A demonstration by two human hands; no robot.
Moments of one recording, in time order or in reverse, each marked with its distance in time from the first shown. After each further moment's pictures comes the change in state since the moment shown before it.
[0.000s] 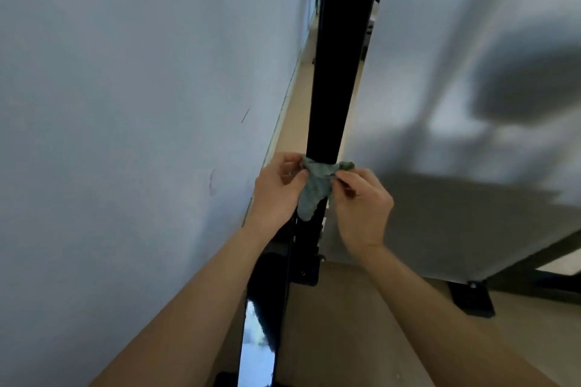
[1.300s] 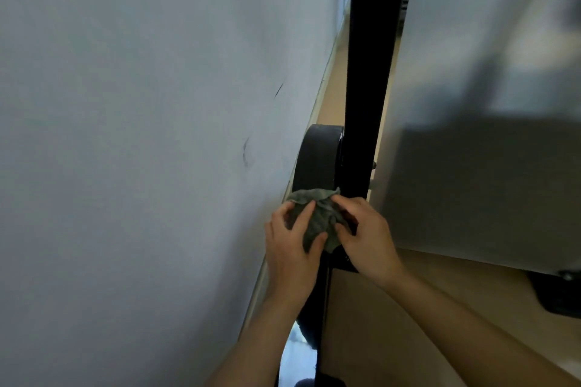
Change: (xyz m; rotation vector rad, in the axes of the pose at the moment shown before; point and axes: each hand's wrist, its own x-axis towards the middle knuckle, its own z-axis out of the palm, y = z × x) left_hand -0.109 -0.142 -0.018 0.676 0.148 0.166; right_hand -0.110 0.038 0.034 0.204 -0.589 0.189
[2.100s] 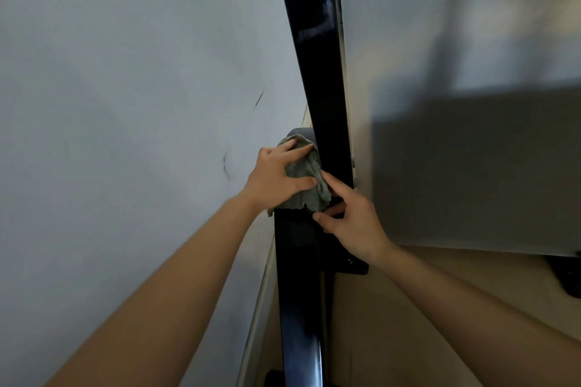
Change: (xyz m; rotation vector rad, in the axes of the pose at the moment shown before) left_hand 0.152 0.024 -0.027 0.099 -0.426 0.206; right_hand 0.026 0.015 -0.005 0.349 -0.042 0.105
